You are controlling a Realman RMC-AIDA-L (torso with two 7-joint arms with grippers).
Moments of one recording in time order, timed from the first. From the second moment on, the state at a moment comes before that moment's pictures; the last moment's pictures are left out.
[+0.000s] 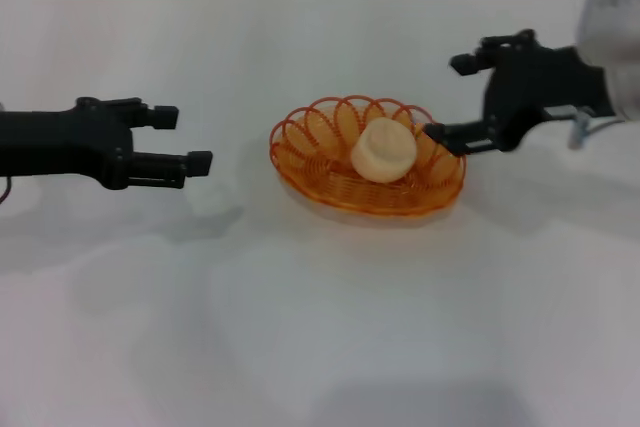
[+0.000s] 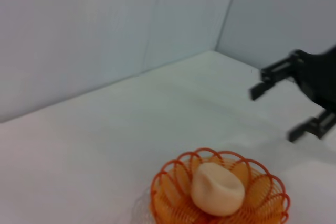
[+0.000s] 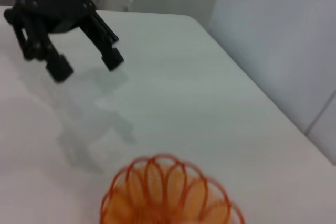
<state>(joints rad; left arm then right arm) -0.45 -2.03 0.77 0.98 2.04 1.65 -1.70 0.38 2.01 -1.52 -1.56 -2.18 -1.15 2.03</state>
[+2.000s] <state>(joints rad) -0.46 -2.03 0.80 0.86 1.96 1.75 -1.53 0.37 2.01 -1.06 -1.16 -1.83 -1.67 1.46</state>
